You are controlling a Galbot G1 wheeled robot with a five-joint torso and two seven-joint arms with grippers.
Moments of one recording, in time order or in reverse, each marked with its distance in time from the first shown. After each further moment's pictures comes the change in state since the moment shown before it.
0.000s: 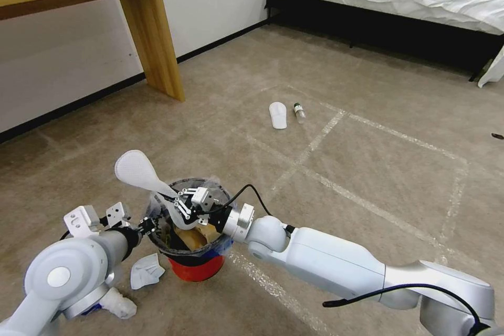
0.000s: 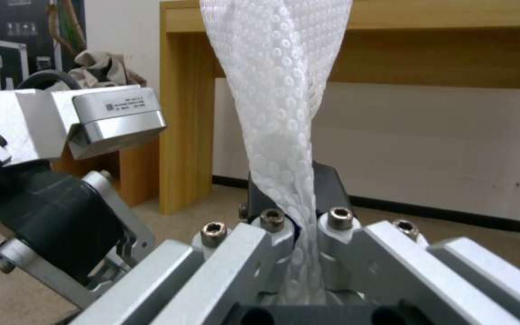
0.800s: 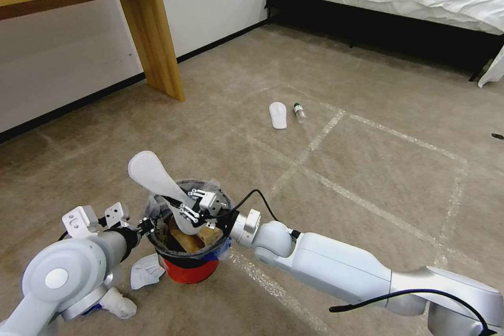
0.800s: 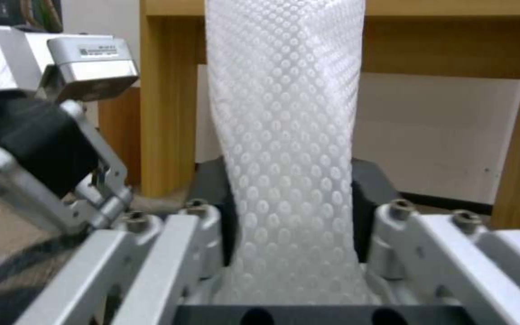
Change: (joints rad) left arm -0.001 0.009 -0.011 0.003 -0.009 -0.001 -0.004; right arm -0.030 -0.040 0.007 -0.006 -0.031 0.019 0.031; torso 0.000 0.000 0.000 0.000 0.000
